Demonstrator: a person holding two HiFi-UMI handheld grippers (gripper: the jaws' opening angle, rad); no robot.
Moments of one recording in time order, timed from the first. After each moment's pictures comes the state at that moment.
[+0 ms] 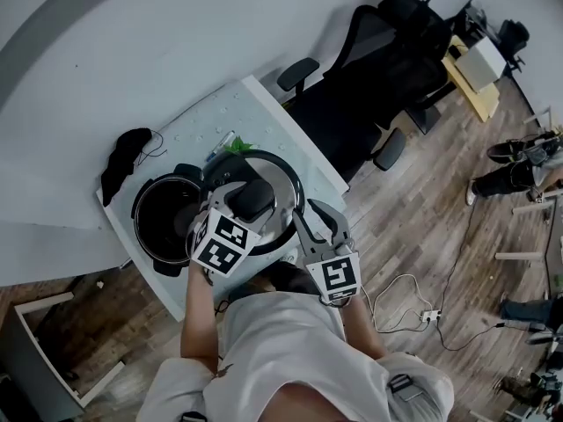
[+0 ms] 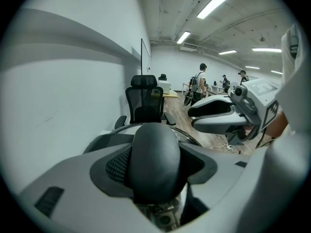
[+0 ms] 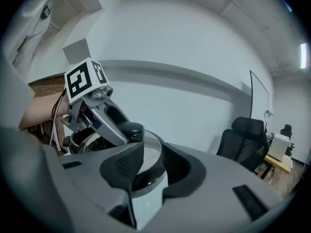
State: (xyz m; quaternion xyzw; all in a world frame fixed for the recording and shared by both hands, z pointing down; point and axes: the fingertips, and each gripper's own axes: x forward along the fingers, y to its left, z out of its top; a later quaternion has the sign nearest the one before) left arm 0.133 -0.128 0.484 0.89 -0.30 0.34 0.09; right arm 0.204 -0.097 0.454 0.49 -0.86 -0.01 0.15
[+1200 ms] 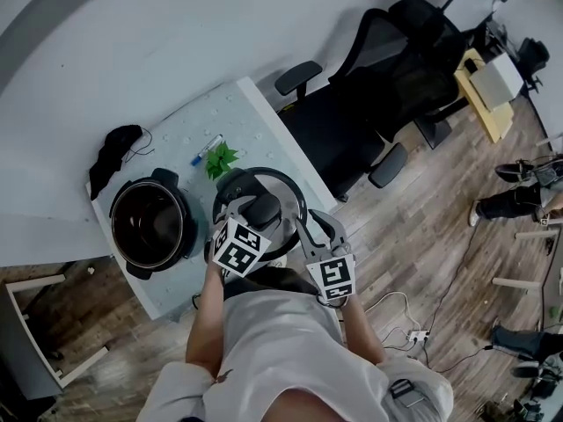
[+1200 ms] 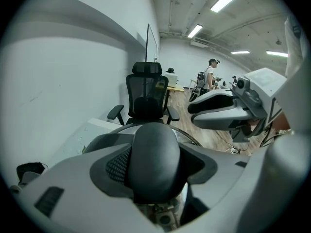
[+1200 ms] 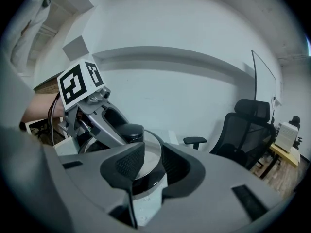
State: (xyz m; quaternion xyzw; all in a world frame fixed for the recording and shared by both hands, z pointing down) left arm 0.222 -0.152 0.583 0.87 -0.33 0.35 0.15; right arm 0.291 -0.133 0.544 0.45 -0.87 0.04 0.19
